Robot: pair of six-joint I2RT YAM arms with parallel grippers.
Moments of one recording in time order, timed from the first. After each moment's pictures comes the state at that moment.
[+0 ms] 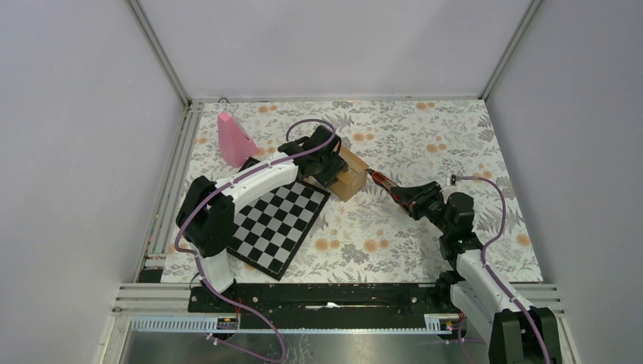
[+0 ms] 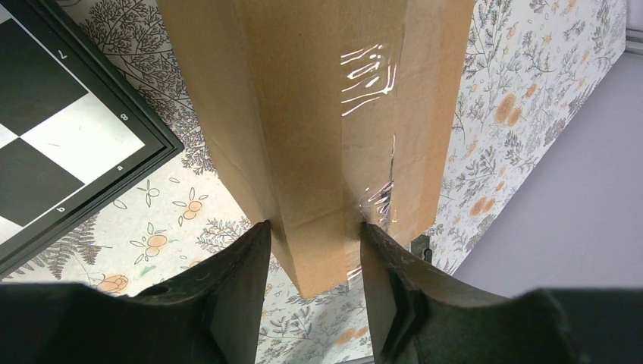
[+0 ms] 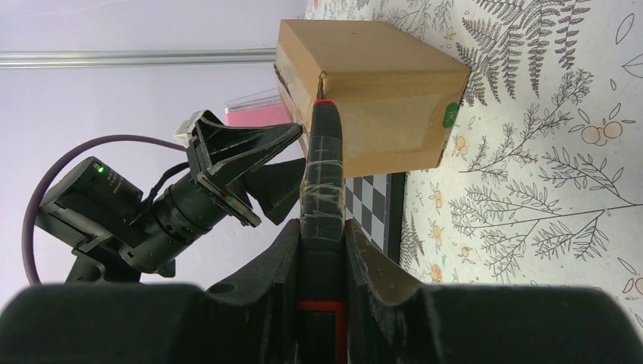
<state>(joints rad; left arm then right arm) -0.73 1.79 1.42 -0.57 -0.12 -1.46 0.10 0.82 0.19 0.38 -0.44 1.34</state>
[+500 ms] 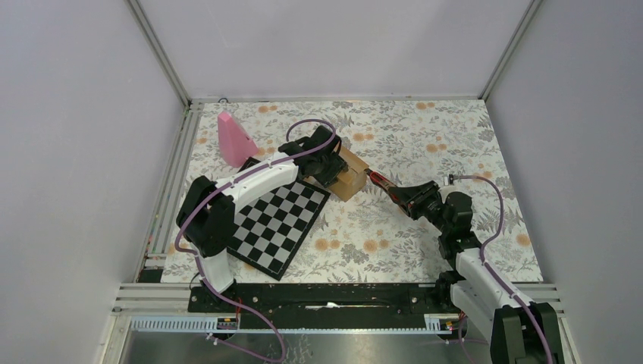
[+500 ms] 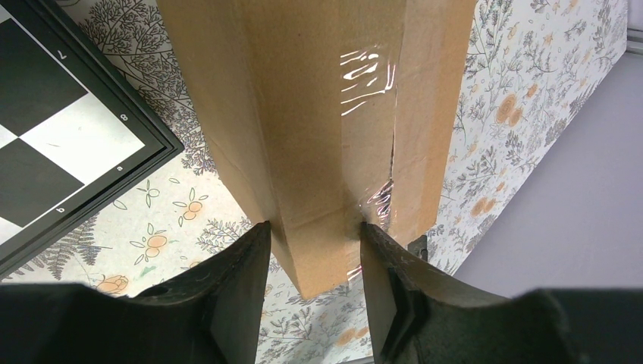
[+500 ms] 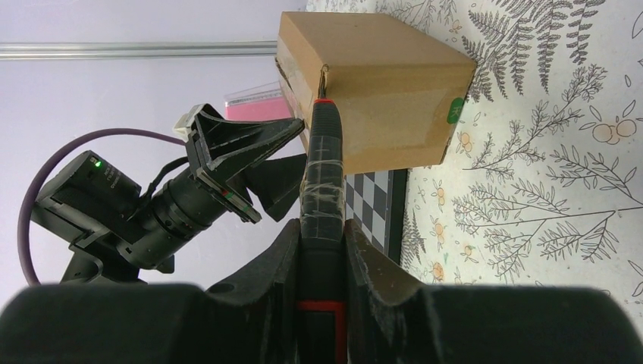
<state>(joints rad) -0.73 1.80 1.42 -0.57 -0.12 -1.46 0.12 0.84 0.19 0.41 -0.44 1.35</state>
